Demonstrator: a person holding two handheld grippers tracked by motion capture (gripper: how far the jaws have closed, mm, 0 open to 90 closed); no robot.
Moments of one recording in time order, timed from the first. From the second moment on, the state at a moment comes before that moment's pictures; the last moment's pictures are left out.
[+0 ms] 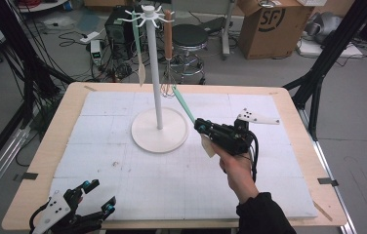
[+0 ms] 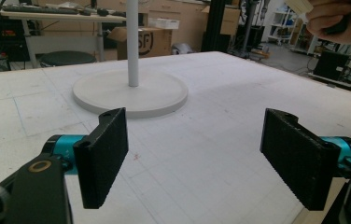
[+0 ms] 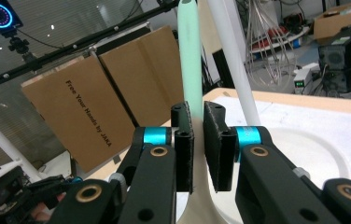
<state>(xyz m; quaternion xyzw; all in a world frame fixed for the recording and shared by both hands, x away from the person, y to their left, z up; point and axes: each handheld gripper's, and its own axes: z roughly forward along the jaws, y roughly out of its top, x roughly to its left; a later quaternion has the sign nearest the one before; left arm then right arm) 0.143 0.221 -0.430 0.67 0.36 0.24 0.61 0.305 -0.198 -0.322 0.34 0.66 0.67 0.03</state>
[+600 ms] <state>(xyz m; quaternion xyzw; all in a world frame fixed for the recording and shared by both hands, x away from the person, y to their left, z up) 0.143 0.221 -0.430 0.66 0.36 0.24 0.61 0.313 -0.184 -0.293 0.32 0.63 0.70 0.04</state>
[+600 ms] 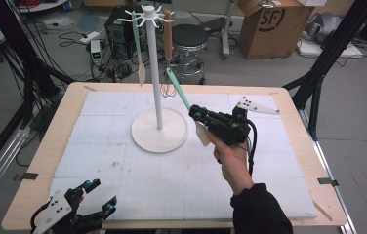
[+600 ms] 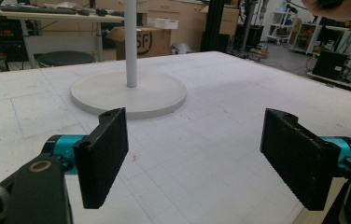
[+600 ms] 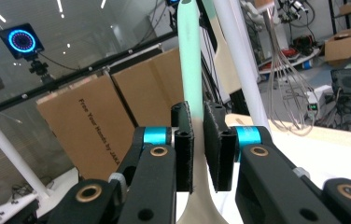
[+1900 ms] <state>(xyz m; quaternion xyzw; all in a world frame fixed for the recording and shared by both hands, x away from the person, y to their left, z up) 0.143 0.225 -0.429 0.66 0.35 0.24 0.62 0.331 -0.152 -0.221 0.30 0.61 0.72 0.09</state>
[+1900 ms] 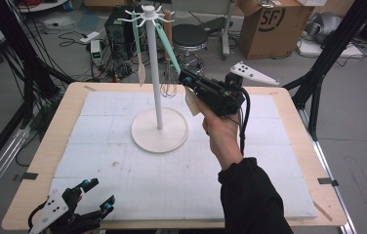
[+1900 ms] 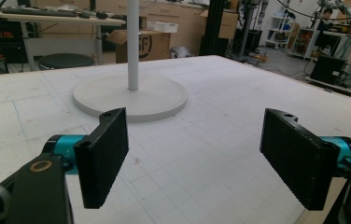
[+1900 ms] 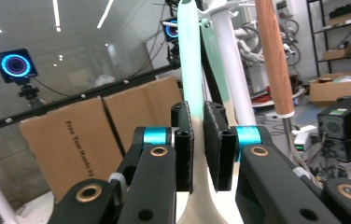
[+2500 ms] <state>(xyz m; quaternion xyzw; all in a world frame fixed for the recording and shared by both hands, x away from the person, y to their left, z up) 0.144 0.228 -0.429 0.66 0.36 0.24 0.62 0.340 -0.140 -0.221 0.32 0.63 0.70 0.11</state>
